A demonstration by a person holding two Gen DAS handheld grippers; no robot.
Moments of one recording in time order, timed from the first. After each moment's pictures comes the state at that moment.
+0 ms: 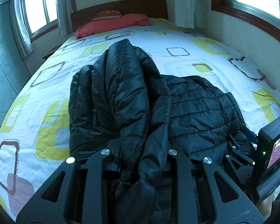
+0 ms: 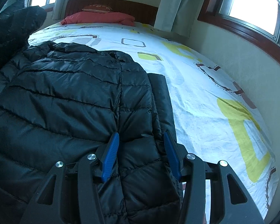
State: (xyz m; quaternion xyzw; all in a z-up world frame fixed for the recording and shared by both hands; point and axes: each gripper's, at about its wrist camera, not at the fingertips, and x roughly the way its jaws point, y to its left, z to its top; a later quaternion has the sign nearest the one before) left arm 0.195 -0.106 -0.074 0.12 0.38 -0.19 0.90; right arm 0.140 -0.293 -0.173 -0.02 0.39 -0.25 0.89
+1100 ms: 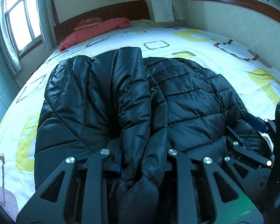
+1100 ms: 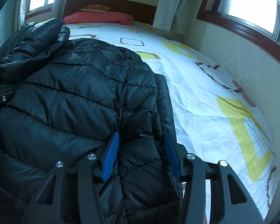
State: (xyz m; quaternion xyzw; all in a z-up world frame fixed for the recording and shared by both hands) left arm 0.186 -0.160 -0.130 0.17 0.35 -0.23 0.89; right arm 0.140 -0.296 -0.175 -0.02 0.39 -0.26 0.89
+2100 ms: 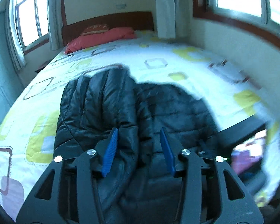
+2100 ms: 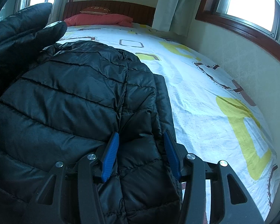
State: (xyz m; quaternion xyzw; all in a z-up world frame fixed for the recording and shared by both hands) left arm 0.137 -0.143 -0.042 0.10 0.33 -0.24 0.91; right arm 0.137 -0.298 -0.175 -0.02 0.38 -0.25 0.89
